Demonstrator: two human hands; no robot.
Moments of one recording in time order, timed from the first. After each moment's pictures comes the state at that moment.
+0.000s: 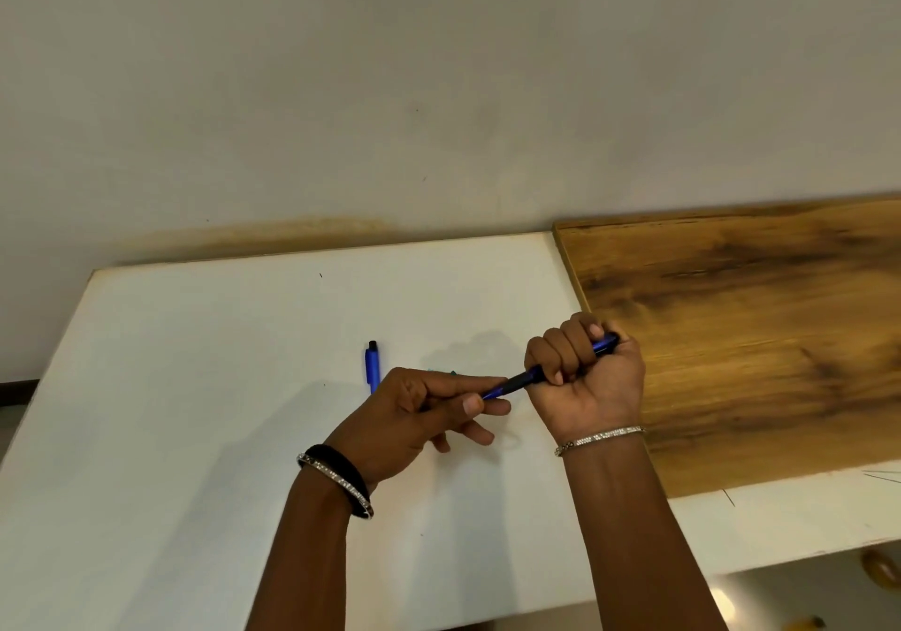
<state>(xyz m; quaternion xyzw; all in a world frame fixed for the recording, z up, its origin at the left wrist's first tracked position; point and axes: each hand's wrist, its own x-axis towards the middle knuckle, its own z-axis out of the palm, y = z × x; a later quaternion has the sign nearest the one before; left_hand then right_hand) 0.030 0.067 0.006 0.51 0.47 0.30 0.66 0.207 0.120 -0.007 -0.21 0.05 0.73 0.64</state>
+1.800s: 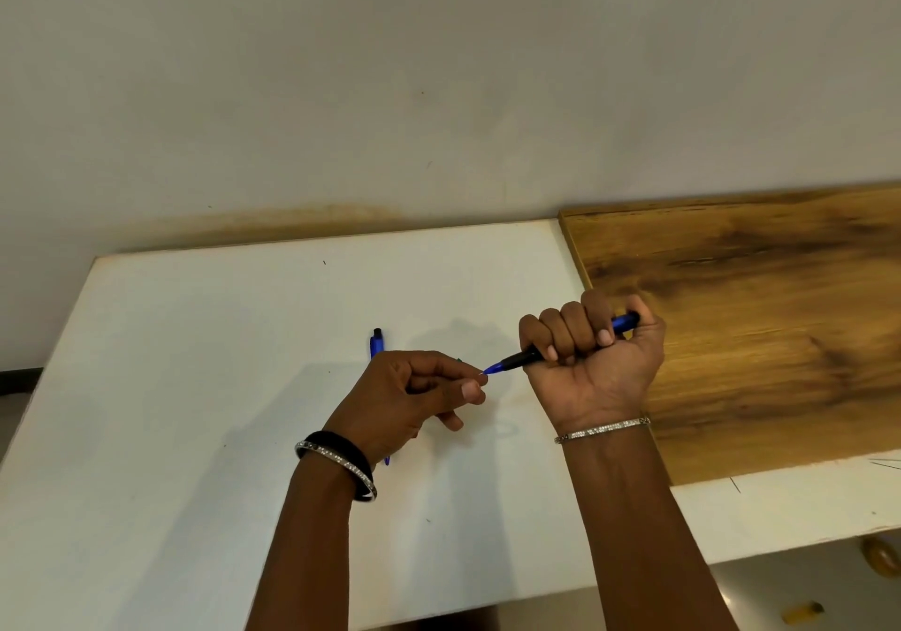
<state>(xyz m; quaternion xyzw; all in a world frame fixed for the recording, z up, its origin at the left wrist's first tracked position) 0.025 0.069 0.006 0.47 0.56 0.31 0.61 0.201 0.116 -0.001 -0.18 -0.05 0.73 0.65</state>
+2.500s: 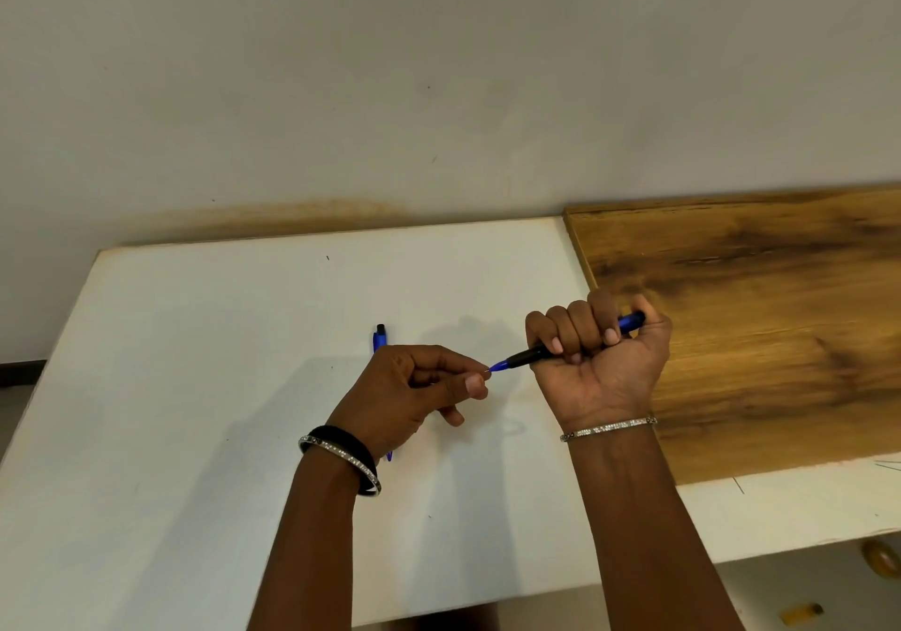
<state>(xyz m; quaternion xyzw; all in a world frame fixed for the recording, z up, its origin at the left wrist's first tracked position) 0.026 0.070 0.003 0.45 0.55 0.34 0.62 0.203 0.118 -0.007 -0.19 -0.05 0.72 0.66</state>
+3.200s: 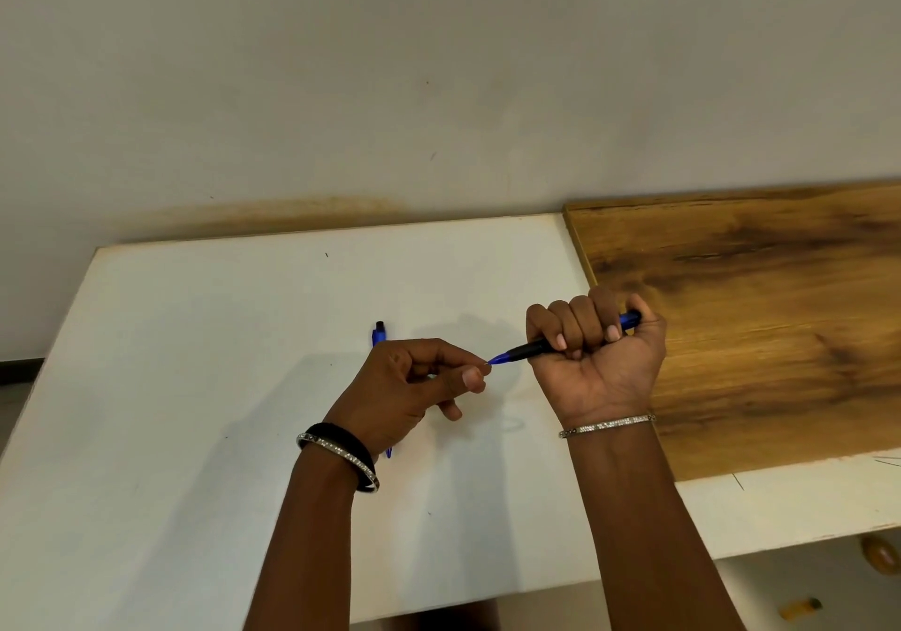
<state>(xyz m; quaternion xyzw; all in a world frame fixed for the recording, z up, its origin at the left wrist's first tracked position) 0.024 0.068 0.008 0.46 0.54 0.35 0.62 0.200 0.116 -0.003 -0.15 -0.02 0.74 0.66</state>
